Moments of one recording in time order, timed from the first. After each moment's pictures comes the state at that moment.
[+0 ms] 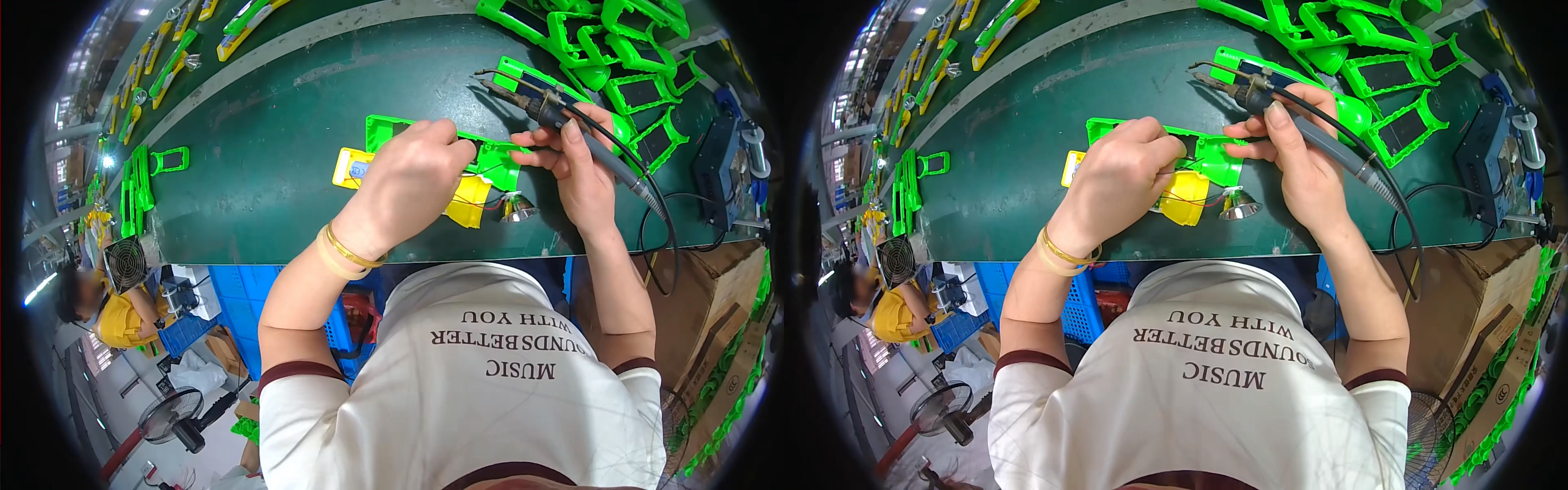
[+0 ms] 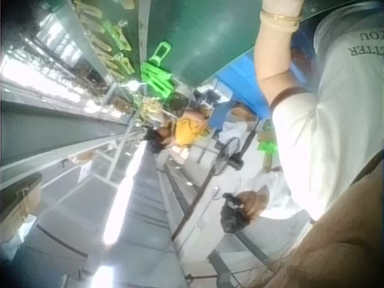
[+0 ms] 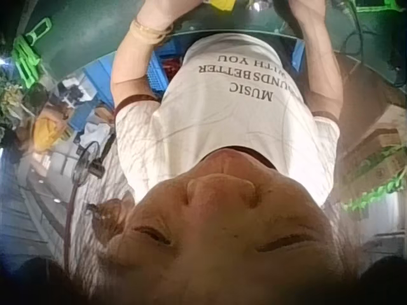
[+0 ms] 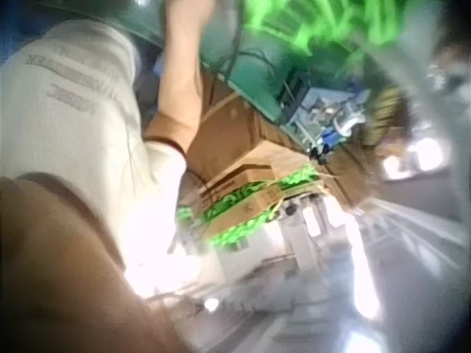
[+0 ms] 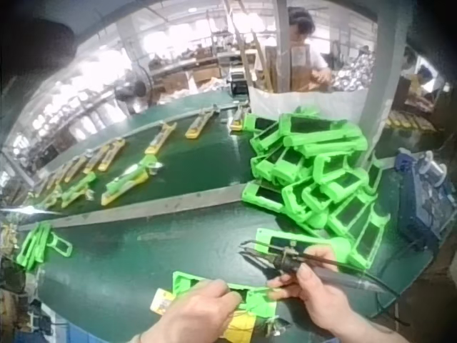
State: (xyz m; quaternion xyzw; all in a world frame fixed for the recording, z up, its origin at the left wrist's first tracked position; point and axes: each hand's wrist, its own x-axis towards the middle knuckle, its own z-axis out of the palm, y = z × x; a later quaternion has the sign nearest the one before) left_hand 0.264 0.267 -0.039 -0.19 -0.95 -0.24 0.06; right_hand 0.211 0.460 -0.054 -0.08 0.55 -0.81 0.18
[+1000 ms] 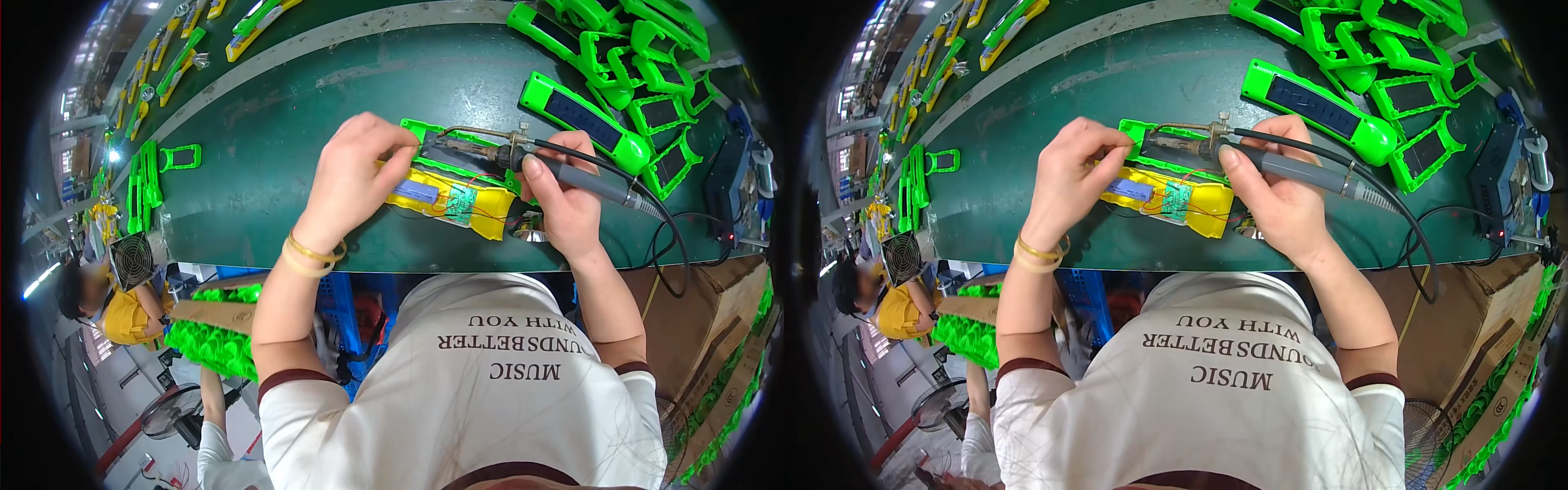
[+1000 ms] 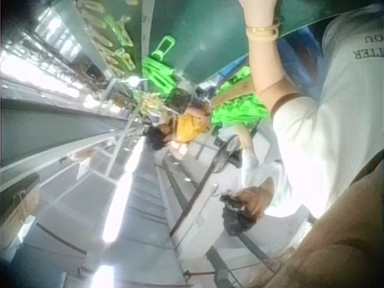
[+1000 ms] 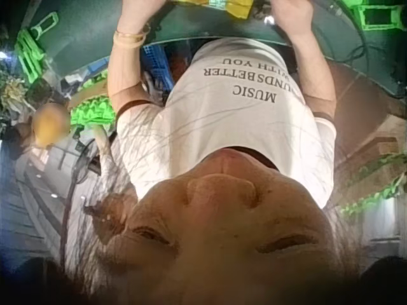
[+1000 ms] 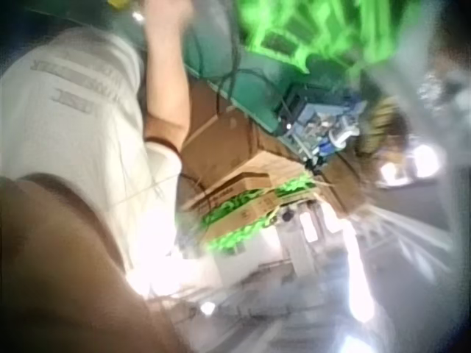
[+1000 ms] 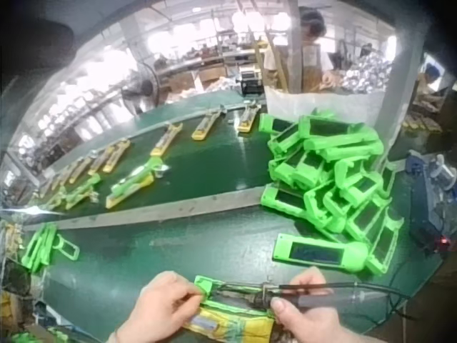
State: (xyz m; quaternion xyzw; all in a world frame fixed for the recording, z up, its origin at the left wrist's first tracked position) left_hand 0.268 0.206 -0.037 -0.04 -0.94 -0.34 0.07; right_hand 0.224 0.430 -0.057 -0.09 0.61 -0.77 0.19
